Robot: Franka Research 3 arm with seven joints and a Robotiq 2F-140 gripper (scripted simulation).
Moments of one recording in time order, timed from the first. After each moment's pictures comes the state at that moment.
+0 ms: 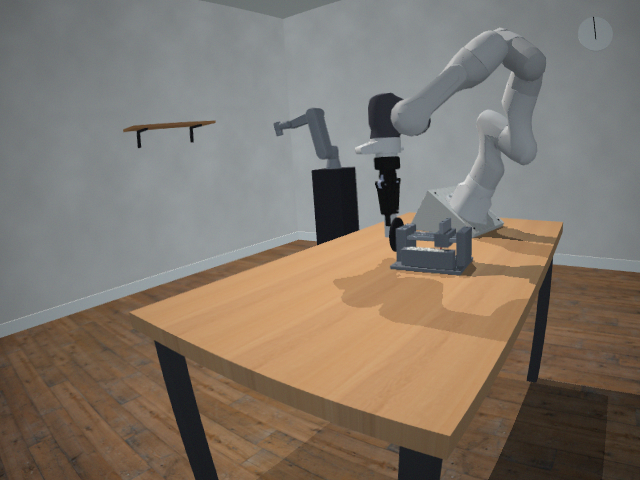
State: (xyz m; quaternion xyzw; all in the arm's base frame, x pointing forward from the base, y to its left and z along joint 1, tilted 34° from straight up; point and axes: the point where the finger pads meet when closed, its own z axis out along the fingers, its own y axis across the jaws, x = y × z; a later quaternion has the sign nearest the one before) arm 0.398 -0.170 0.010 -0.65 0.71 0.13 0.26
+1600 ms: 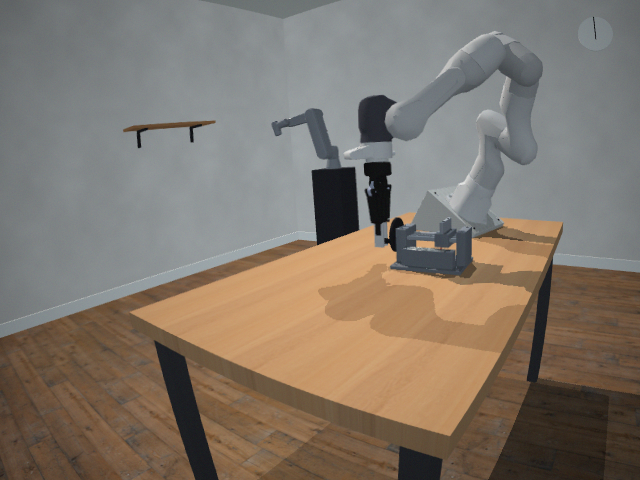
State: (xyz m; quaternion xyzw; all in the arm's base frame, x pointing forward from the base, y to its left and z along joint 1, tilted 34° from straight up) arm 0.468 -0.172 0.011 -0.66 0.70 0.12 0.26
